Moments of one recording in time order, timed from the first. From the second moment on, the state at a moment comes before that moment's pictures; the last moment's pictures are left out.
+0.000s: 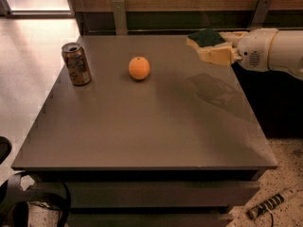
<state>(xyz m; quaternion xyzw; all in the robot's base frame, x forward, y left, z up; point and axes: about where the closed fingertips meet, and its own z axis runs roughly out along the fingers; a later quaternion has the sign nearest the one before) 0.619 -0.164 0.948 -0.34 0.73 0.22 0.55</state>
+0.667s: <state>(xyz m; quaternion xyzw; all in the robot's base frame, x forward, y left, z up) 0.549 -0.081 0.995 -0.43 0.67 0.26 0.54</state>
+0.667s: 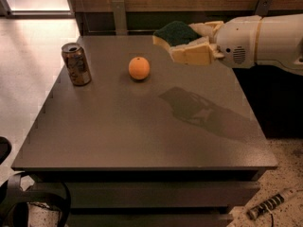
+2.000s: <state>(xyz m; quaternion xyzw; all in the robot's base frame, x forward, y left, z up) 0.553 0.009 0.955 -0.46 0.67 0.33 0.48</state>
